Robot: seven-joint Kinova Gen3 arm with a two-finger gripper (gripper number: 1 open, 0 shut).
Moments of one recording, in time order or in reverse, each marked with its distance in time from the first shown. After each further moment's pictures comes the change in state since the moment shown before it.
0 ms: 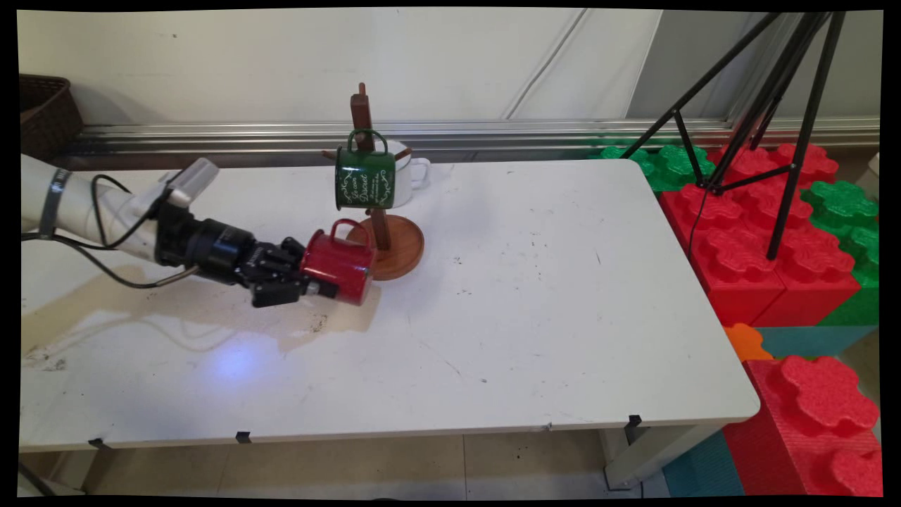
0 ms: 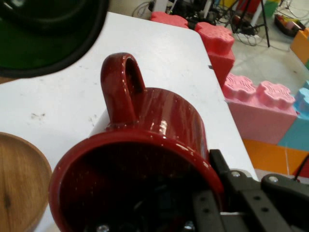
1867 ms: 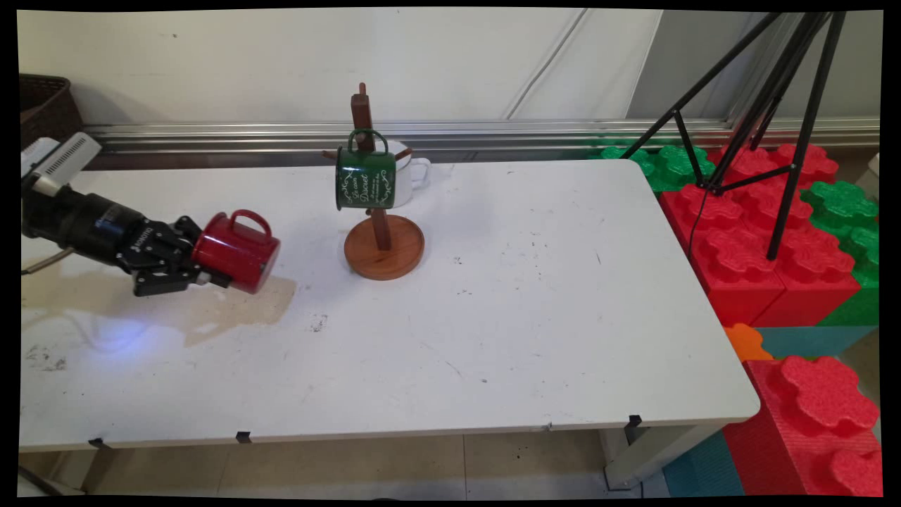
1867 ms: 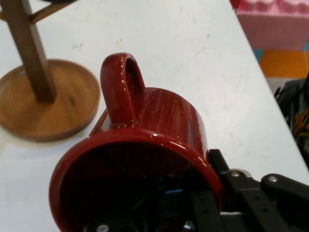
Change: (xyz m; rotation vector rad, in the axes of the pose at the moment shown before) arm 0.010 0.023 -0.132 0.078 -0.212 0.172
